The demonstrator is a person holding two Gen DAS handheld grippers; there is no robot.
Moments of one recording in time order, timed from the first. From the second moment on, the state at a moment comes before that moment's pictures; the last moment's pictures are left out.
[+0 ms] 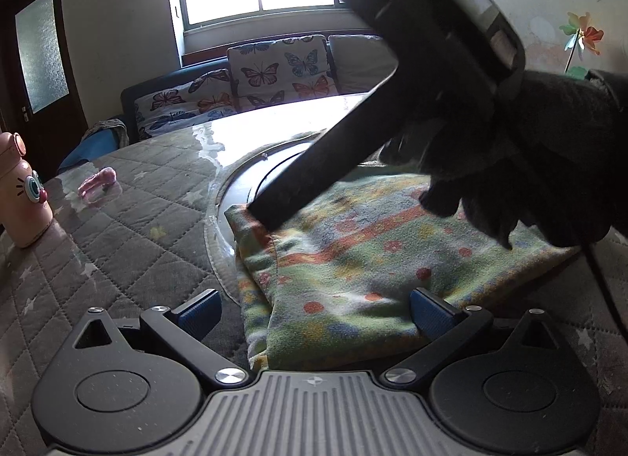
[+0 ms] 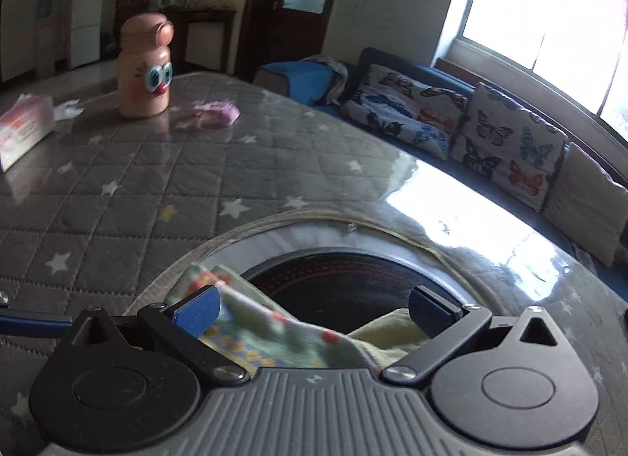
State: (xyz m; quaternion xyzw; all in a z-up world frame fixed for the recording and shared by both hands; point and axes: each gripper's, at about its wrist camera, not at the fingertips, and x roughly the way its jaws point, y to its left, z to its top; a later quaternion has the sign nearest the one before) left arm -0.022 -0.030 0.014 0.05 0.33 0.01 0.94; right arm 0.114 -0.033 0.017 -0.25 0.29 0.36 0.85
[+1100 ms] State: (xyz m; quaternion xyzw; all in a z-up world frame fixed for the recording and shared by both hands) left arm -0.037 0.002 0.020 0.02 0.32 0.08 0.94; right arm 0.038 -0.160 0.017 -0.18 0.29 0.31 0.89
